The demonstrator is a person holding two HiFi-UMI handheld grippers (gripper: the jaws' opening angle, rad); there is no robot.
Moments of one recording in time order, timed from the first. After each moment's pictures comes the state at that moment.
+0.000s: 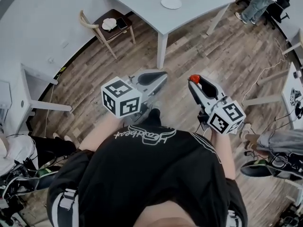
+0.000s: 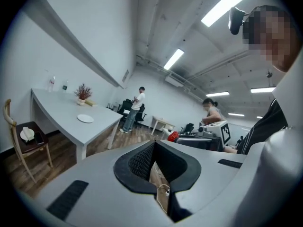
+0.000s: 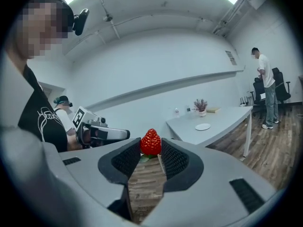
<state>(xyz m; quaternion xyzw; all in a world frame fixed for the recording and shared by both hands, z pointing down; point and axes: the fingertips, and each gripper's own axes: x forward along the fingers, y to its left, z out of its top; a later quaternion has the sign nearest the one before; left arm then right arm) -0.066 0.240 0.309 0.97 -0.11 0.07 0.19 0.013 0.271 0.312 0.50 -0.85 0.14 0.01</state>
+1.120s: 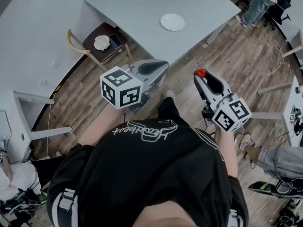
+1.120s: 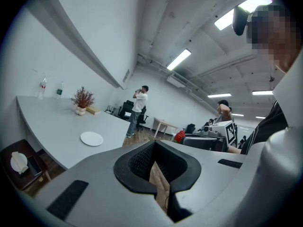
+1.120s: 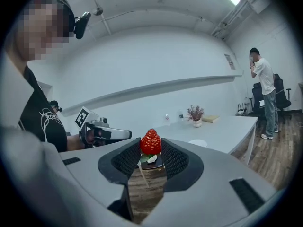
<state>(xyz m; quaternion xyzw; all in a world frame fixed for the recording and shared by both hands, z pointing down) -0.011 -0.027 0.289 0.98 -0.09 0.08 0.18 0.073 0.025 0.285 0.54 -0.84 0.12 0.01</state>
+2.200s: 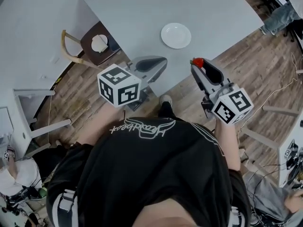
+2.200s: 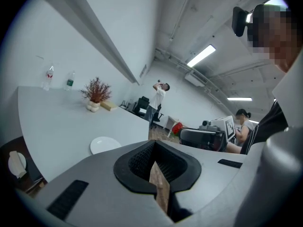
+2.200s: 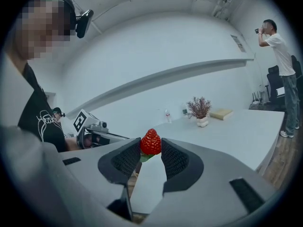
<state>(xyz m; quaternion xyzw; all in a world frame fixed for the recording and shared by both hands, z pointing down) 0.086 -0.218 0.338 0.95 -0.16 0.10 0.23 0.169 -0.196 0.317 0.46 -0.87 0.15 0.02</state>
